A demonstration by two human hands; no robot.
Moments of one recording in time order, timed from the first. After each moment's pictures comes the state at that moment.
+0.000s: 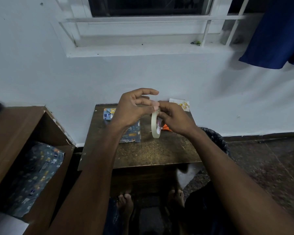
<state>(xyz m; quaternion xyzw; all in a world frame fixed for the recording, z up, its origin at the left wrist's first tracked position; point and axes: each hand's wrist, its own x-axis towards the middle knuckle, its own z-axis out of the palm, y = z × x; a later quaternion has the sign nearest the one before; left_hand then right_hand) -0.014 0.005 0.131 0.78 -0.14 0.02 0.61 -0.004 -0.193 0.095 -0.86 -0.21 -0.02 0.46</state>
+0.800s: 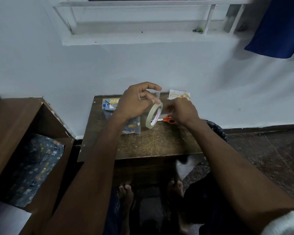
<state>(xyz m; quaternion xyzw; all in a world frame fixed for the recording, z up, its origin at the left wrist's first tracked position) -0.008 -0.001 0.124 0.85 -0.14 0.00 0.51 0.027 -0.214 0.057 -0.99 -0.07 -0.02 0.14</state>
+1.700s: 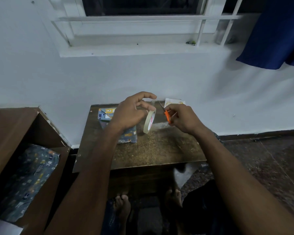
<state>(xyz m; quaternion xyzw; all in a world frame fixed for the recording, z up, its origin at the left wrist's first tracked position) -0.012 -0.002 0.128 0.87 -0.12 -0.02 0.47 0.007 -0.235 0.082 -0.93 -0.10 -0.02 0.35</state>
